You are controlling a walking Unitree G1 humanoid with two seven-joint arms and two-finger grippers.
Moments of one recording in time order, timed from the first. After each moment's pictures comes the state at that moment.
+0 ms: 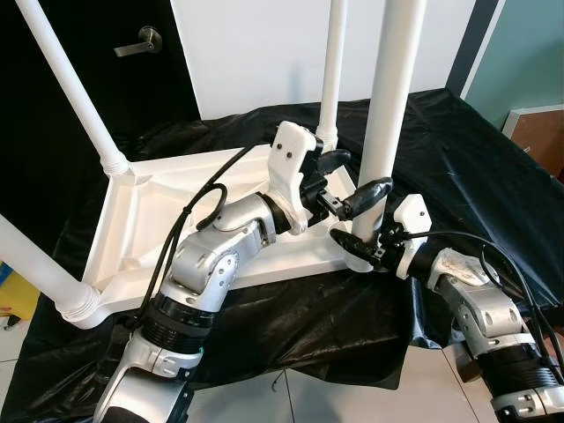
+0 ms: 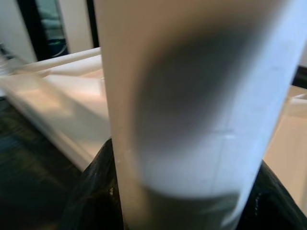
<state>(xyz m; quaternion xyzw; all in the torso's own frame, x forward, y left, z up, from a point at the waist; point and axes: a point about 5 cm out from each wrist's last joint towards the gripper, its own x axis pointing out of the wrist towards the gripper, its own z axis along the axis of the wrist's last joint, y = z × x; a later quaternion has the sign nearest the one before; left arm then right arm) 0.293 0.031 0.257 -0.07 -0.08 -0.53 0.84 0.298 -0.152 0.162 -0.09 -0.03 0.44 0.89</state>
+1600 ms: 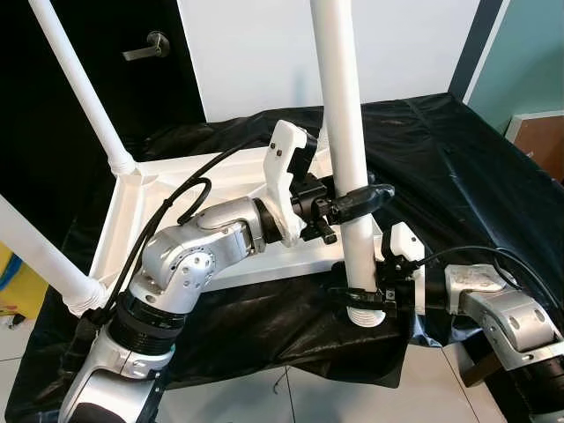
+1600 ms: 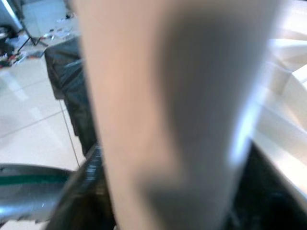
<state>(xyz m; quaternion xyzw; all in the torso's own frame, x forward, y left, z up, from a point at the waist) 0.266 0.032 0.263 -0.08 -0.02 -0.62 0.78 0.267 -0.149 0.157 -0.09 0.09 0.57 0.81</state>
